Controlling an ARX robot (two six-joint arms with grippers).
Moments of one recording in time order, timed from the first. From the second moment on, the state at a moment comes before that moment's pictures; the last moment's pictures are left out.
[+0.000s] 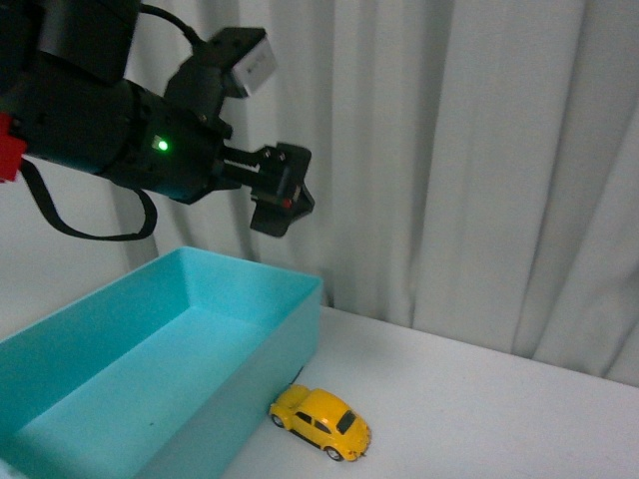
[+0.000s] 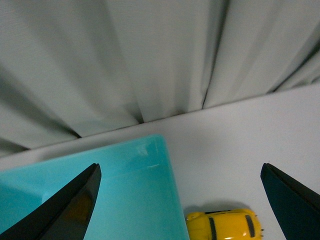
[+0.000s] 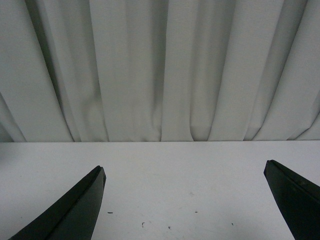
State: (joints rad) left arm 0.04 1.43 0.85 0.09 0.15 0.22; right arm 0.01 0.00 0.01 0.00 0.00 -0.01
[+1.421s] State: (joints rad) left arm -0.12 2.14 1.36 -0.54 -0.03 1.50; right arm 0.01 0.00 0.01 0.00 0.00 -0.01
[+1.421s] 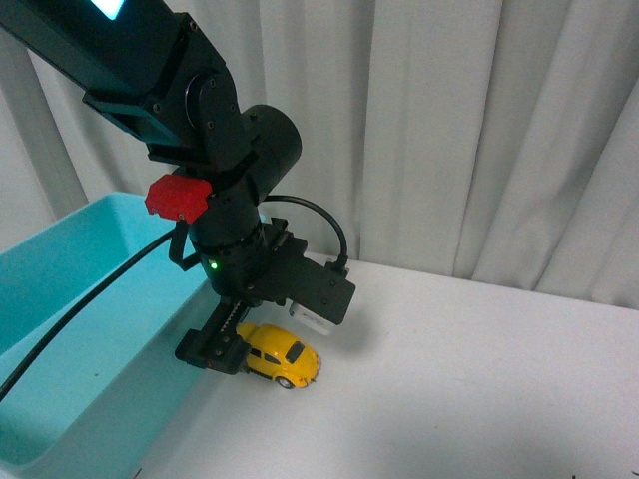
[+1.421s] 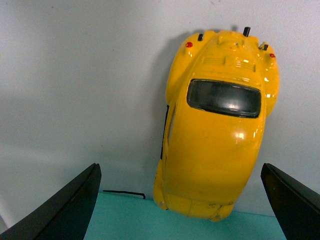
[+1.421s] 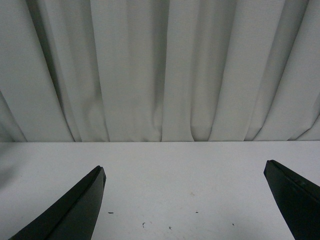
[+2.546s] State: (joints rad) left arm -0.22 1.99 1.36 -0.59 0.23 1.33; right arm 0.01 0.00 0.01 0.00 0.00 -0.01
